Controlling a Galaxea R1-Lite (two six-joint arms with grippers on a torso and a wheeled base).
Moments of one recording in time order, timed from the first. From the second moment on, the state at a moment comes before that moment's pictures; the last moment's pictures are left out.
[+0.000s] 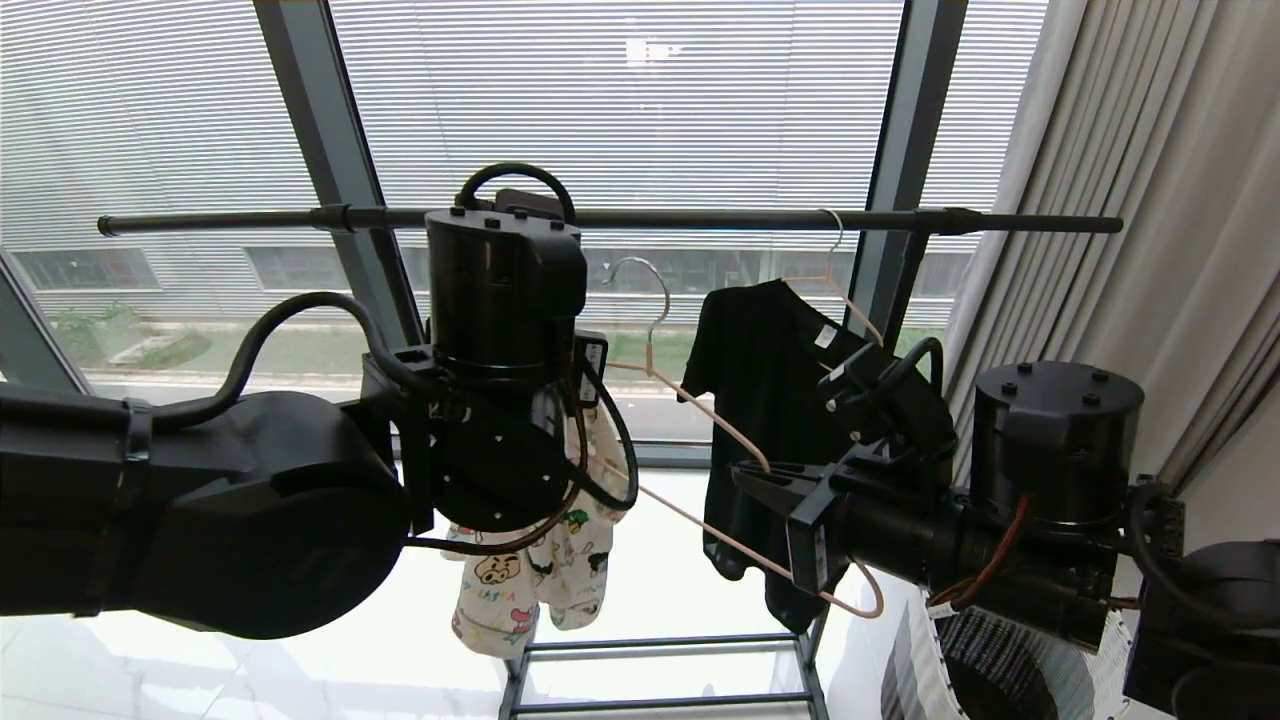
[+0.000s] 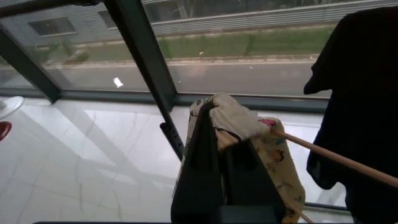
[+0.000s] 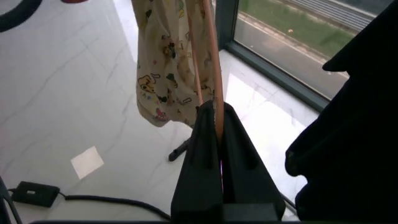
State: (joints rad) left arm -0.74 1.75 -1.10 -0.43 0.90 0.13; right arm 0.87 1.70 -0.72 -0.76 0.07 0.04
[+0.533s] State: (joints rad) left arm -0.60 1.66 -0.97 -0.44 0.77 0.26; right arm 0.86 1.56 -0.54 -0.76 0.15 0.04
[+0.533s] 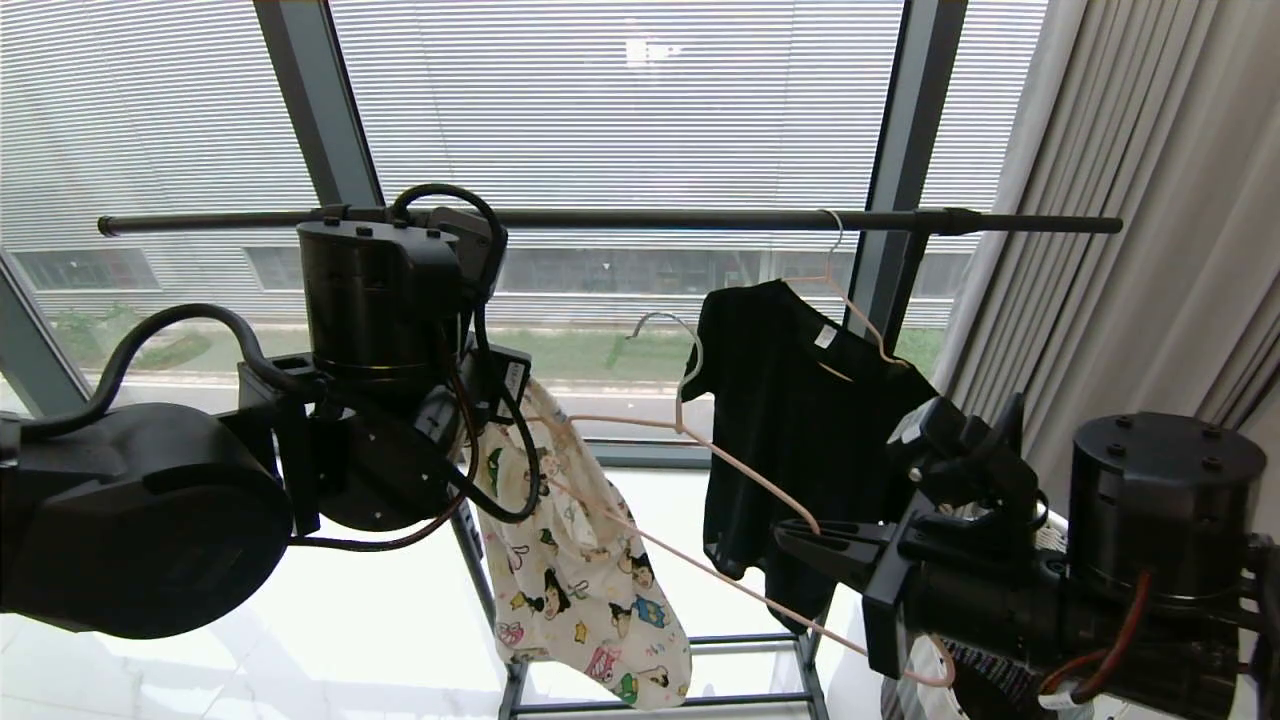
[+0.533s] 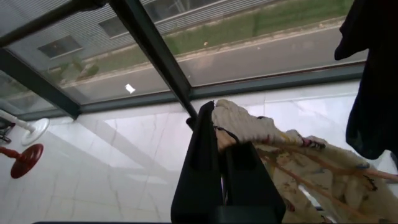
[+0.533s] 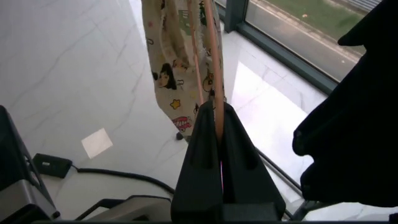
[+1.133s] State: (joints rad) left arm -0.75 1.66 -0.97 -0.44 0.74 0.25; right arm 0.89 1.55 -0.58 -0.76 0.16 0.04
